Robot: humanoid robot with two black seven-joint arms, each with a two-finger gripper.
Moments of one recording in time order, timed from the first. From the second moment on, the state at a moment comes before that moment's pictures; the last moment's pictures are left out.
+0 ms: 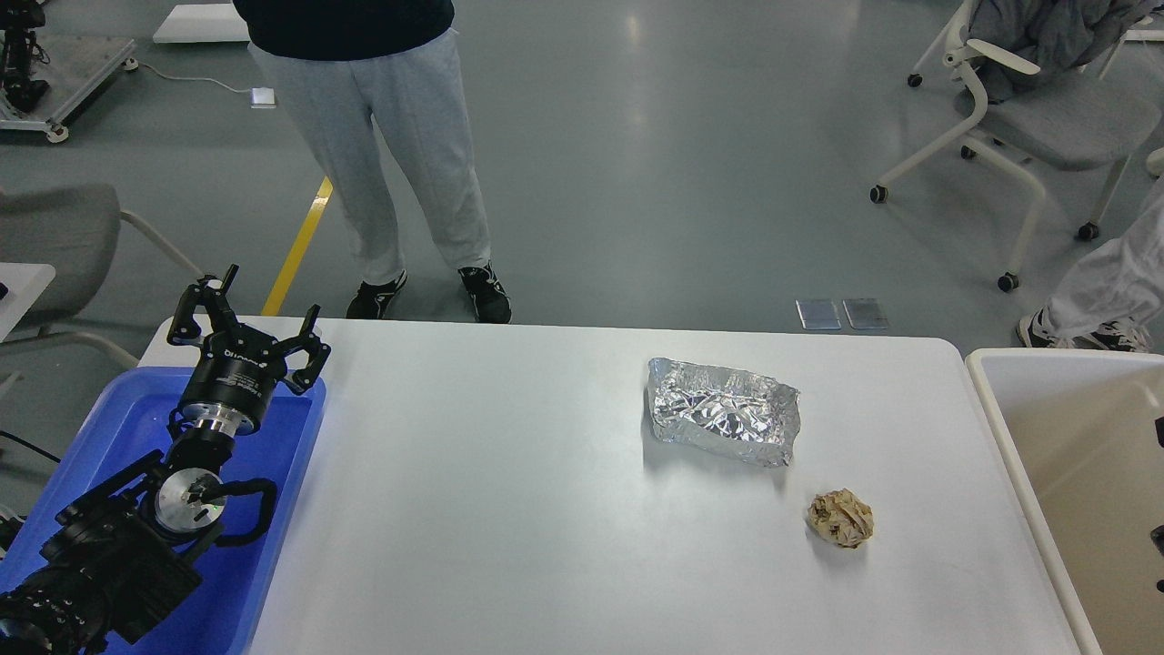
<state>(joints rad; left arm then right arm) -0.58 0.34 -0.76 -0.45 -0.17 -0.63 -0.53 0.64 -0.41 -0.11 0.01 -0.39 -0.37 0.15</state>
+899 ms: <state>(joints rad) -0.58 0.34 -0.76 -0.45 -0.17 -0.63 -0.53 0.72 -0.57 0.39 0.42 -0.17 0.10 0.15</state>
